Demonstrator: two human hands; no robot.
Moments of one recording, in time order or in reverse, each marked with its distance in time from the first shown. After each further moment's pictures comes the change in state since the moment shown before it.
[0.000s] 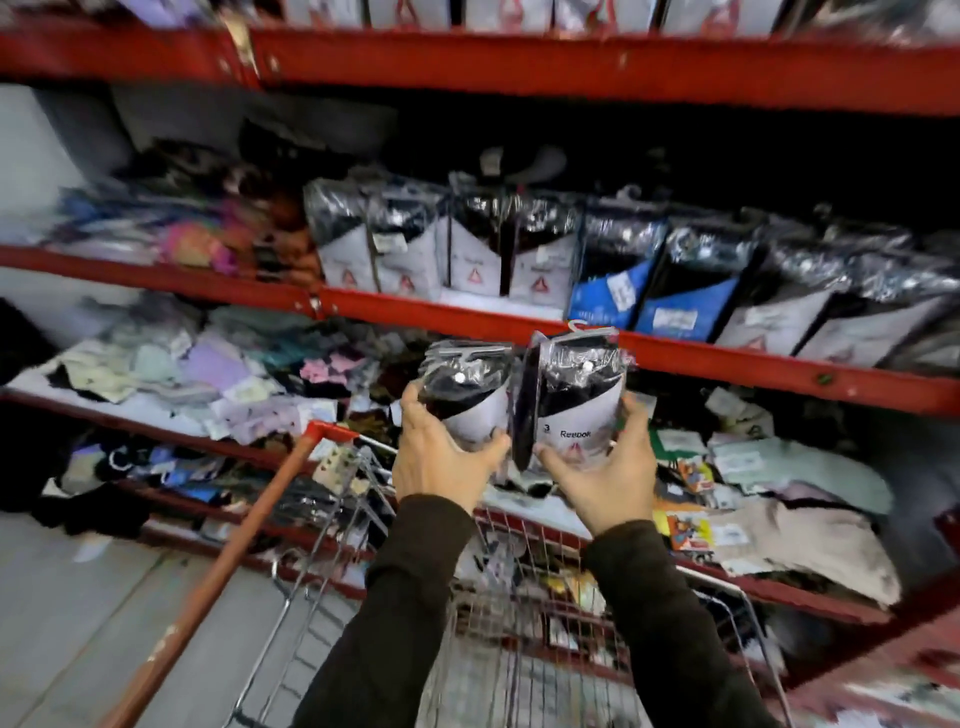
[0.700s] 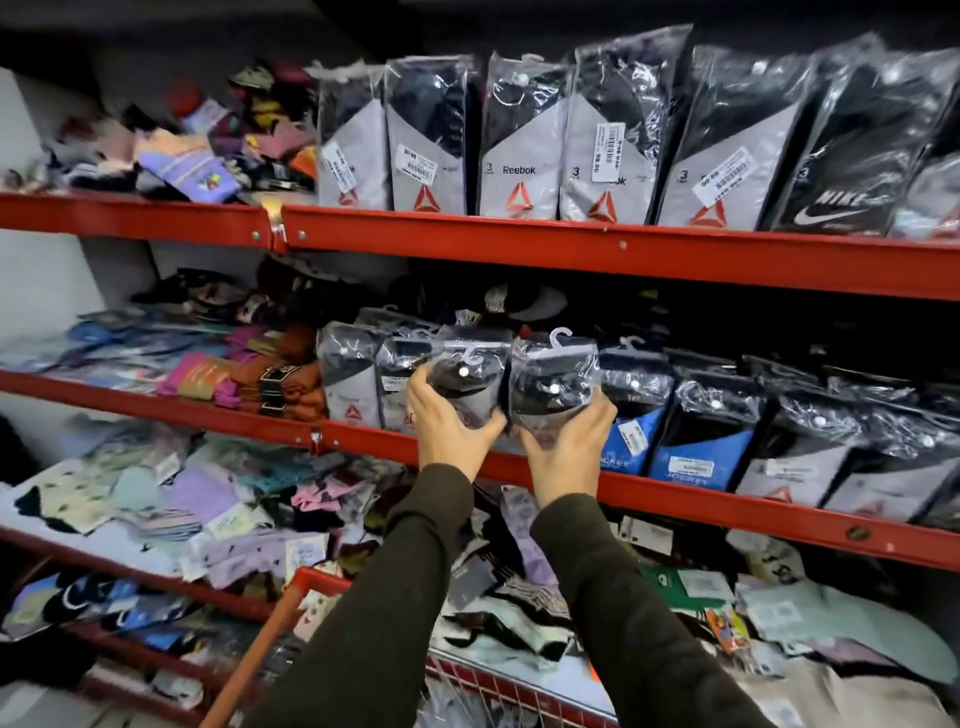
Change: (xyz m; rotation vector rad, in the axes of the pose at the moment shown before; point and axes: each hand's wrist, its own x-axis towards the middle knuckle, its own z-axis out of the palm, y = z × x) left_hand 0.191 0.057 0.030 -0.294 0.143 0.257; right_hand 0.160 -0.077 0.089 -0.045 0.213 -0.194
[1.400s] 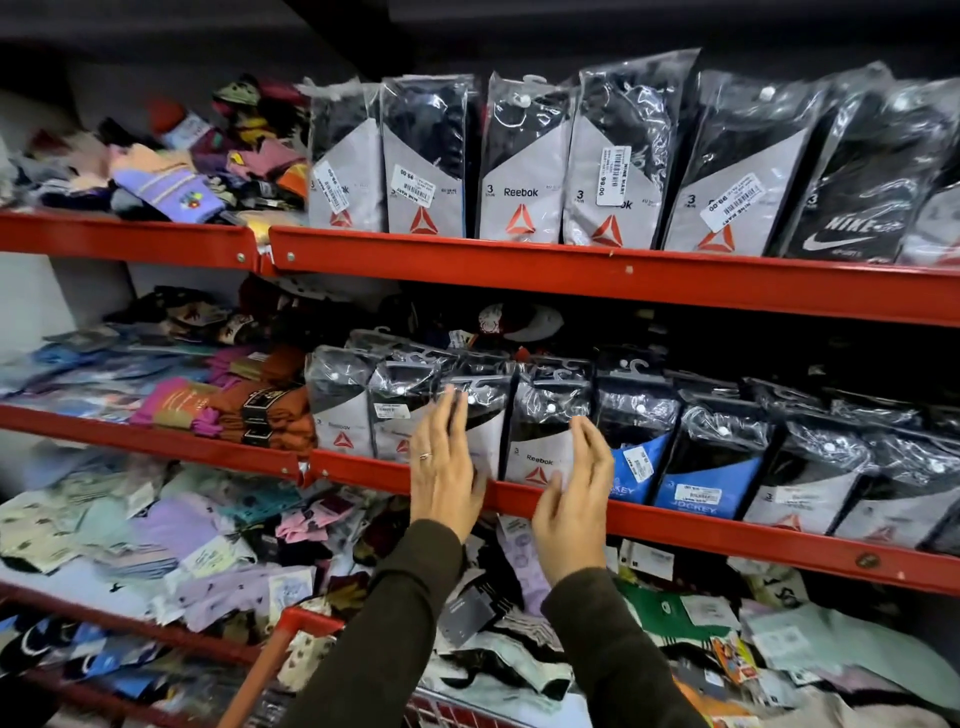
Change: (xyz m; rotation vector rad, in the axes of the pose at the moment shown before) left_hand -0.002 -0.045 0.010 0.695 -0.091 0.424; right_hand -0.026 0.007 -0.006 -0.071 0.072 -0.277
